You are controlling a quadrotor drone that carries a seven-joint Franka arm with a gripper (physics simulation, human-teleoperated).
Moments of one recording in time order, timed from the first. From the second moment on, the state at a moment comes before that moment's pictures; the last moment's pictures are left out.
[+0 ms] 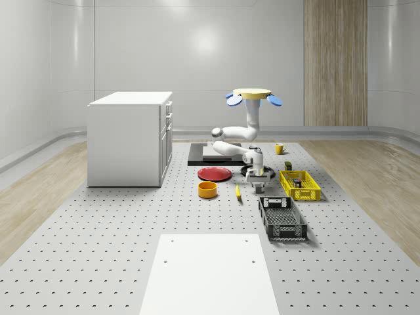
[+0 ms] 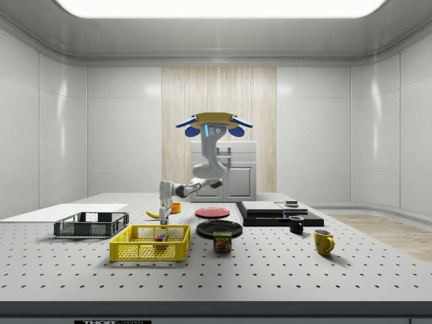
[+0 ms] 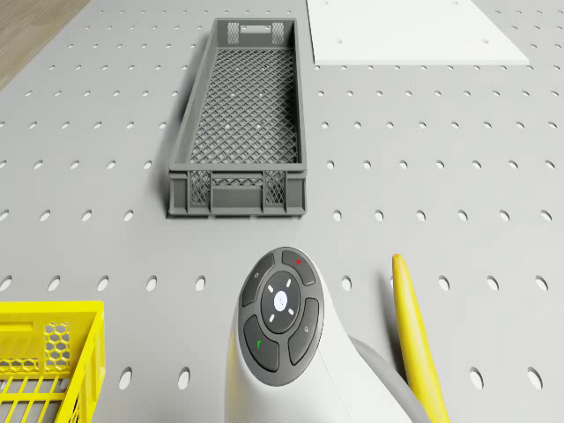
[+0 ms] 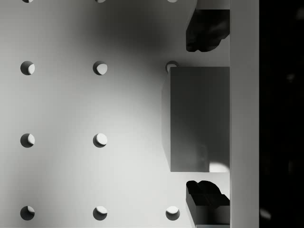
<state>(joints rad) -1.24 -1.49 1.07 -2.75 -2.06 1.68 1.68</state>
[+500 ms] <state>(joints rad) -1.24 -1.47 1.05 -2.74 -2.09 1.67 1.68</state>
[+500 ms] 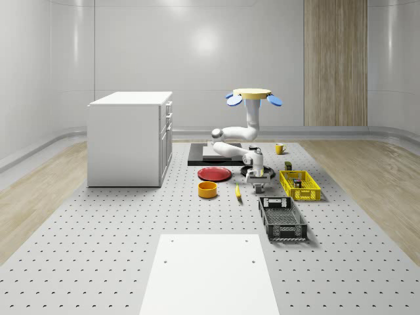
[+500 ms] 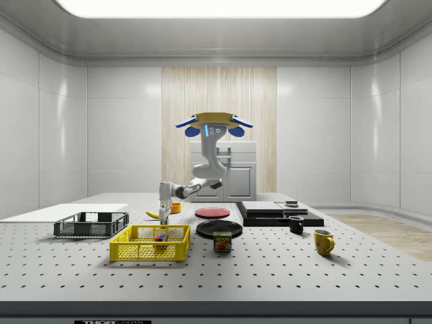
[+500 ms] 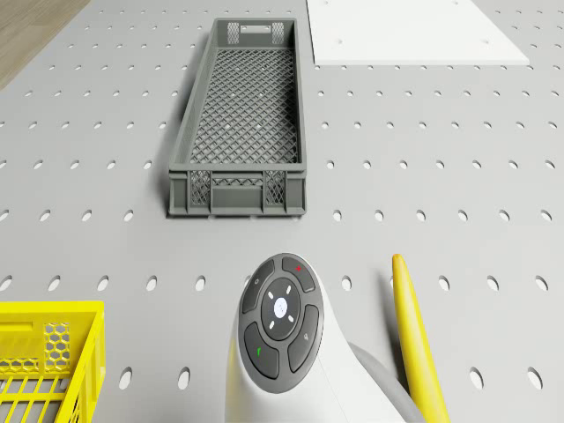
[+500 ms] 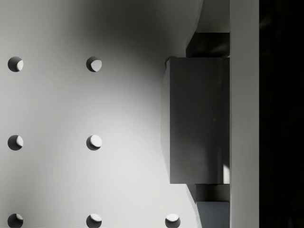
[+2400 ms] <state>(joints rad) -1.21 -1.46 1.15 -2.78 -2.00 1.61 1.67</state>
